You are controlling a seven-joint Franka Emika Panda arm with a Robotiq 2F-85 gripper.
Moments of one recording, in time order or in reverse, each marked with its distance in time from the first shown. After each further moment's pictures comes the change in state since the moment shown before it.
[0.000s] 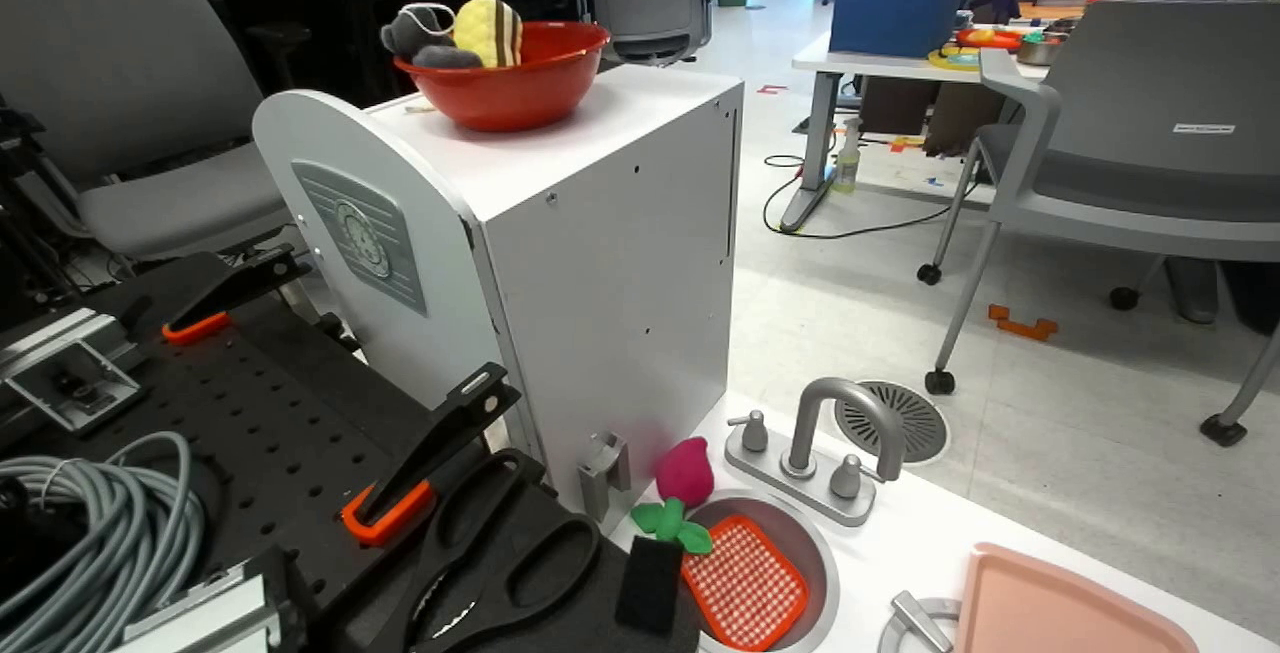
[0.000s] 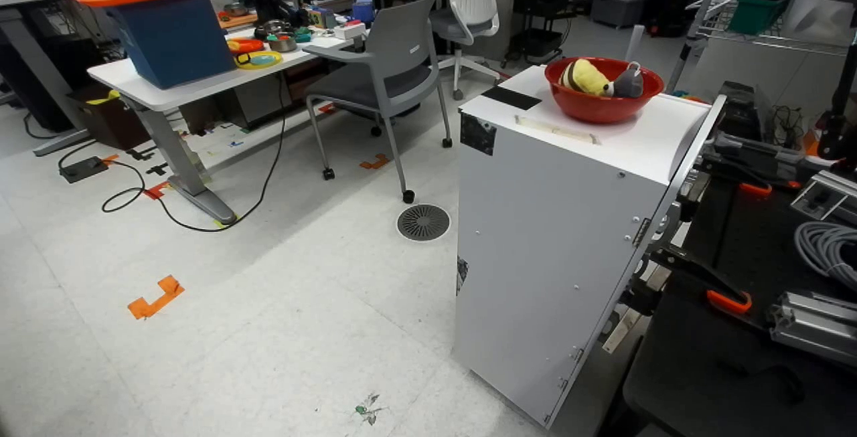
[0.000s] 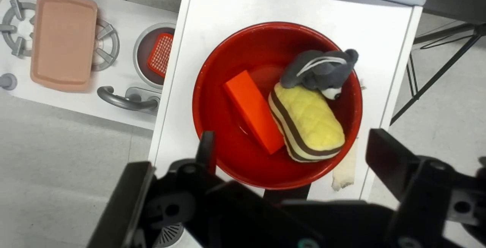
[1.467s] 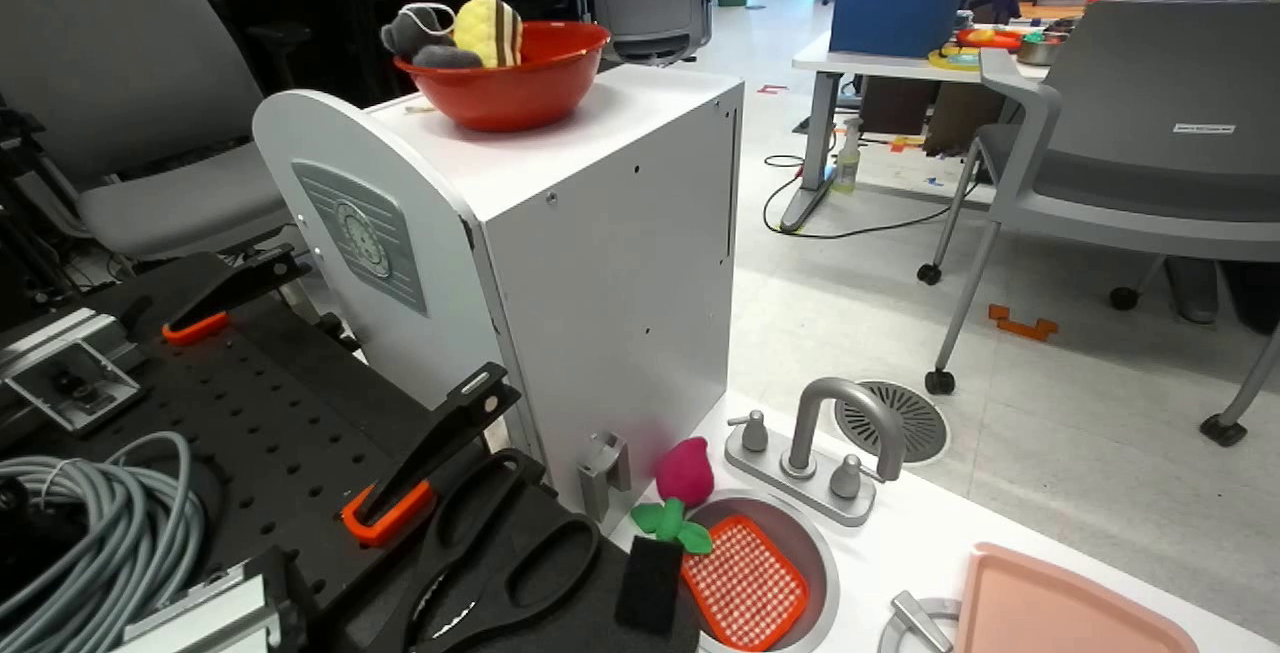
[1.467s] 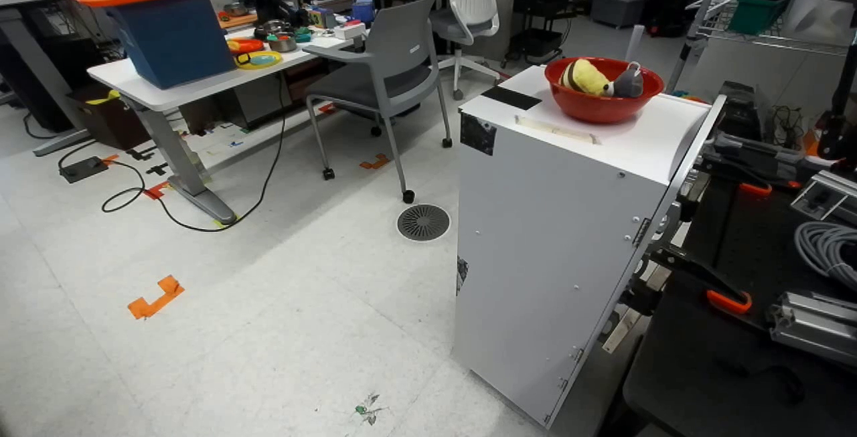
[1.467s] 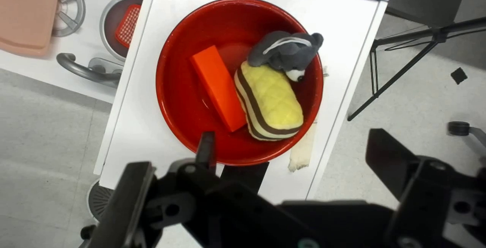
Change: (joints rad) arm -0.002 0.002 0.016 0.017 0.083 0.012 -0.123
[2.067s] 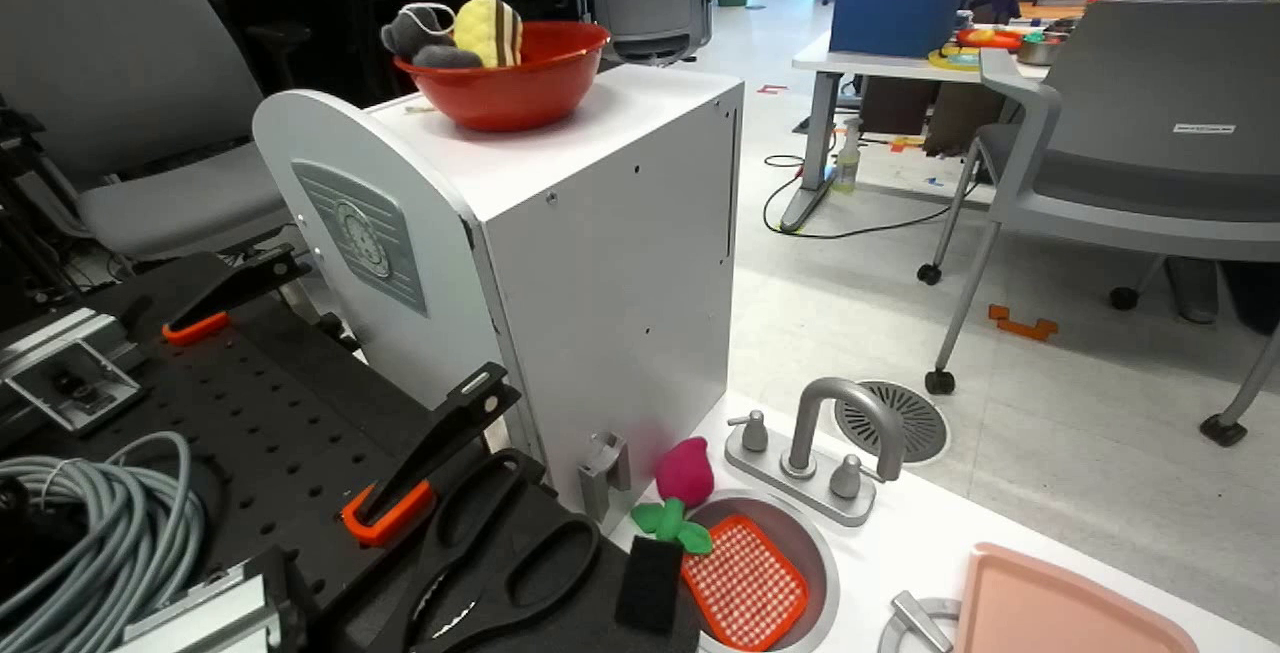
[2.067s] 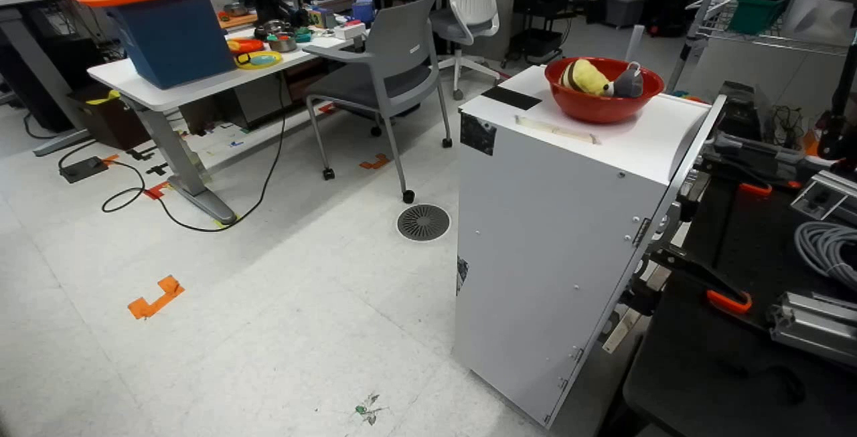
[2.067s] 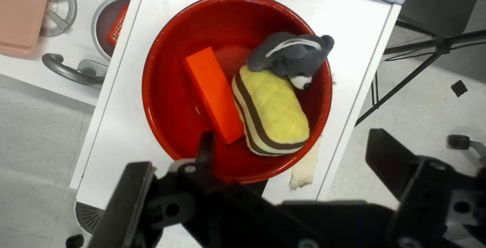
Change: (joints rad) arm 0.001 0.041 0.004 -0.029 -0.004 0.044 -0.020
